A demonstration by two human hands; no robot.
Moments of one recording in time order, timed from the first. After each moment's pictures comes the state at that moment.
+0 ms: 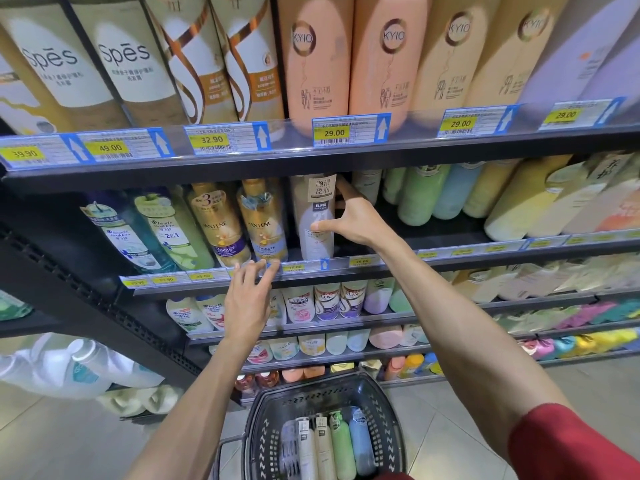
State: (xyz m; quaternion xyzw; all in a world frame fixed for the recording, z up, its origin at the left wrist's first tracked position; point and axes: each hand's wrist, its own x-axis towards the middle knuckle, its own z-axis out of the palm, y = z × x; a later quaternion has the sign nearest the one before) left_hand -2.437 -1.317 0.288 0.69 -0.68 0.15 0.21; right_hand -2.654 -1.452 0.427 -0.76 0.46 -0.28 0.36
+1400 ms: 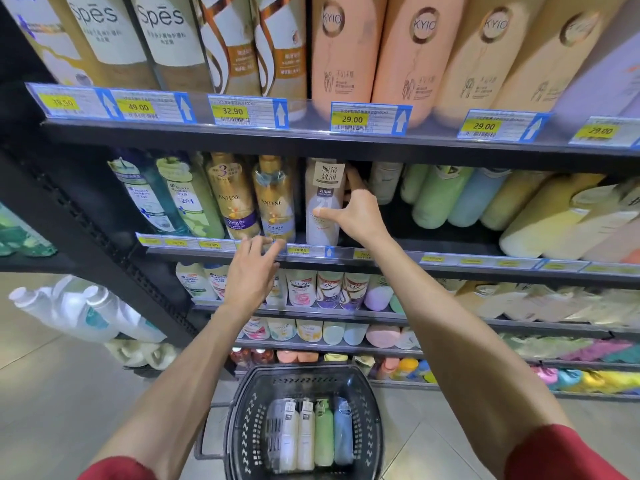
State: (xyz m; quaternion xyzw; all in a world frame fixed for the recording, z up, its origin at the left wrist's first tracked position) left_hand -2.448 -1.315 0.314 0.72 -0.67 0.10 0.17; right_hand -2.641 -1.440 0.424 -0.74 0.50 -0.30 0.34
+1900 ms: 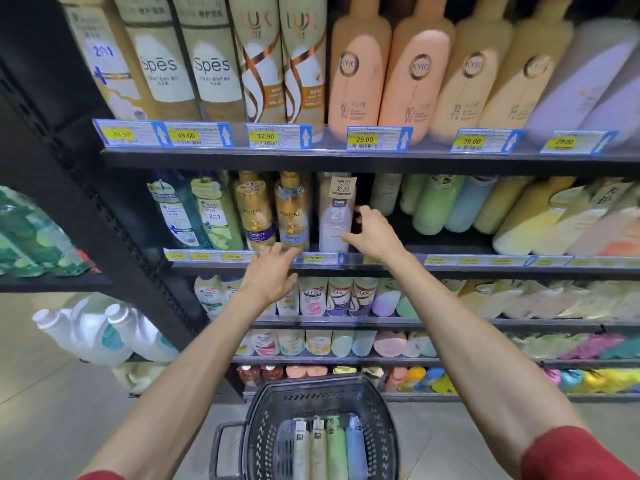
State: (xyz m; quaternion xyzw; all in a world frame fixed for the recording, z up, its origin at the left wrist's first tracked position) left_hand -2.443 -1.301 0.374 0.71 -0.70 -0.04 0.04; right_hand -2.651 -1.399 0.435 -0.78 0.56 -0.16 0.23
